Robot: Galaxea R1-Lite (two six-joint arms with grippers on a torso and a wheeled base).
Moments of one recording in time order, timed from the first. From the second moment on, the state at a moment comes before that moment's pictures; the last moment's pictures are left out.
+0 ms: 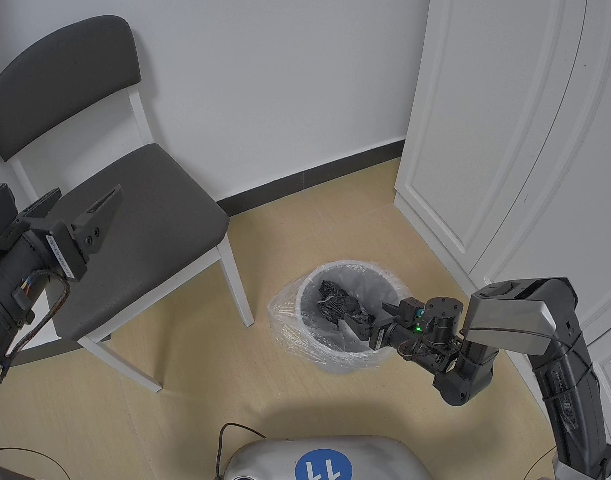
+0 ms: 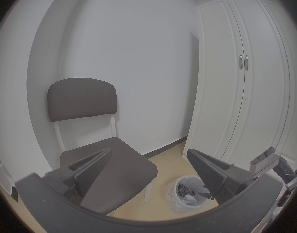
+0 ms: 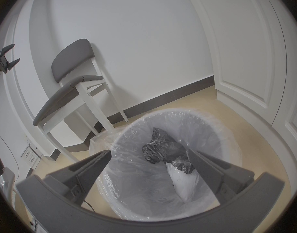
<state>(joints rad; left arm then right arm) -0.49 1.14 -0.50 -0.76 0.33 0.01 0.42 2.63 -0.93 -1.55 0.13 0.19</state>
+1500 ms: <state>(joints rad) -0.61 1.26 -0.33 -0.77 0.36 0.10 0.34 1.95 -0.73 -0.78 -0.08 -0.11</state>
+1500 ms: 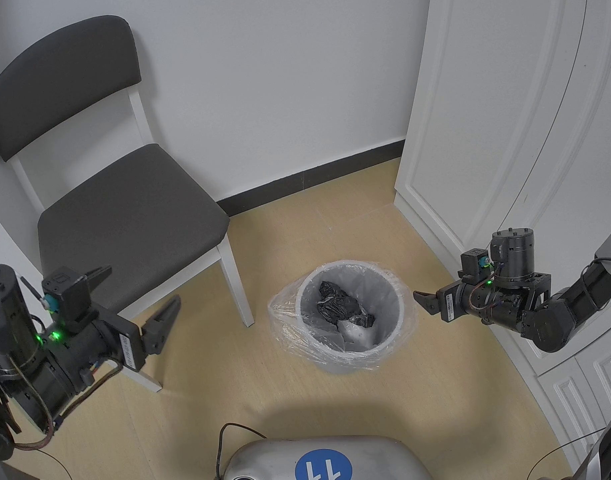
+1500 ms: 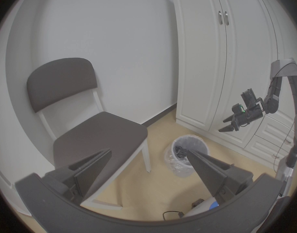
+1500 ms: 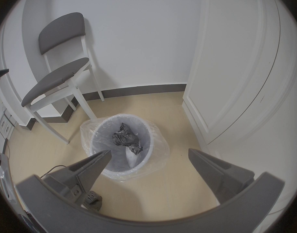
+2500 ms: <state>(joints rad) -0.61 1.19 -0.35 -0.98 0.62 0.13 0.11 1.30 -0.47 -0.77 -0.07 0.10</state>
